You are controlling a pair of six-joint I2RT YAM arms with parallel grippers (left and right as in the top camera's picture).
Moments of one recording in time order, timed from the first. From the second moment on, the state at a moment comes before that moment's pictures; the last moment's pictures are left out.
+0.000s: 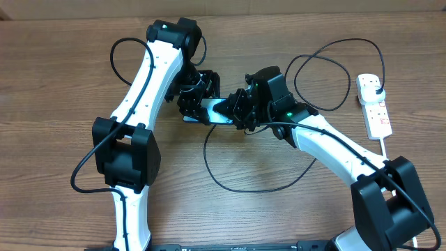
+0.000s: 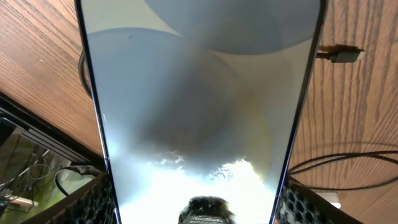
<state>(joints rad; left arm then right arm) -0.29 2.19 2.08 -1.56 0.48 -1.55 0.49 1.72 1.09 -0.10 -0.58 1.12</state>
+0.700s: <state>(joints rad) -0.29 2.19 2.08 -1.56 0.49 -1.56 0.43 1.73 1.09 -0.12 -0.61 1.13</state>
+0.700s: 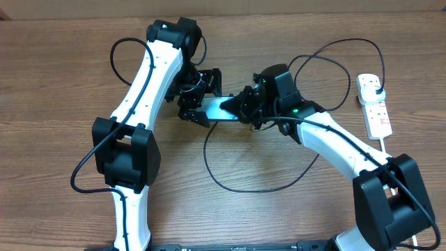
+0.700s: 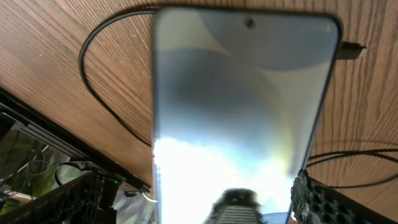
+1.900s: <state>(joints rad) -0.23 2.19 2.08 -1.29 0.83 -0.70 0.01 1.23 1.08 -0.68 -0.64 0.82</state>
